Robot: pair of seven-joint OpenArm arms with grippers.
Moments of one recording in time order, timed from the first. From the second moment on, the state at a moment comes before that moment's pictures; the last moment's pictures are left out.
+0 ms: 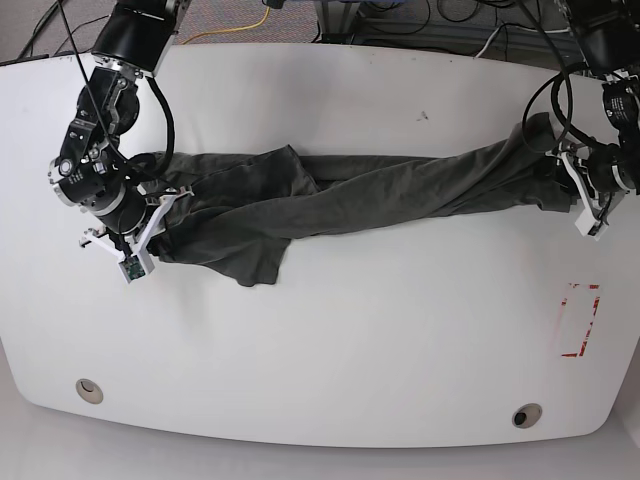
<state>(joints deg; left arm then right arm) -0.6 -27.7 -26.6 84.6 -46.2 -41.9 84.0 3.0 10.9 22.1 103.8 17.7 40.2 -63.4</state>
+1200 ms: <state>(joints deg) 2.8 -28.2 -18.3 82.6 -46.5 -41.9 83.1 3.0 10.9 22.1 103.7 17.7 40.2 -63.4</state>
